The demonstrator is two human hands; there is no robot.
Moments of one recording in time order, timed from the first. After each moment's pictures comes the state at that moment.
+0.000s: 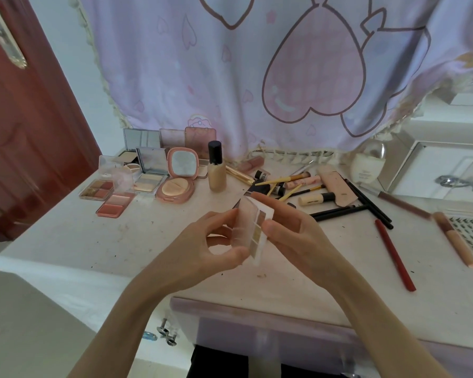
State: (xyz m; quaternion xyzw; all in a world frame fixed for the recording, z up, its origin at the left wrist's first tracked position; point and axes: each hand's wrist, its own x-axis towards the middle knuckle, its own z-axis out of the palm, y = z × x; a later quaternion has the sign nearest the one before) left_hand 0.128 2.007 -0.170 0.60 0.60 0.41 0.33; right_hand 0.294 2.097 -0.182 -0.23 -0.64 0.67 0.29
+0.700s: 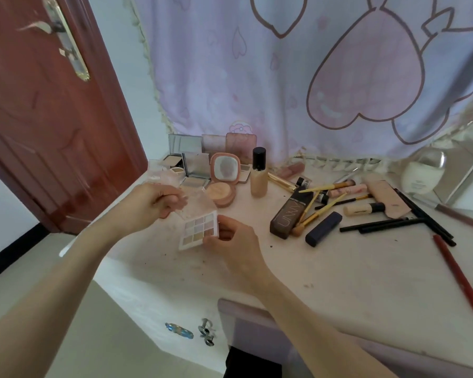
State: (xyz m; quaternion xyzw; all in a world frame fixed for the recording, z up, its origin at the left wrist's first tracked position) left_hand -0.029 2.000 -0.151 0.58 0.74 0.31 0.16; right_hand 0.149 2.056 -0.214 -0.31 -0.69 0.58 0.31
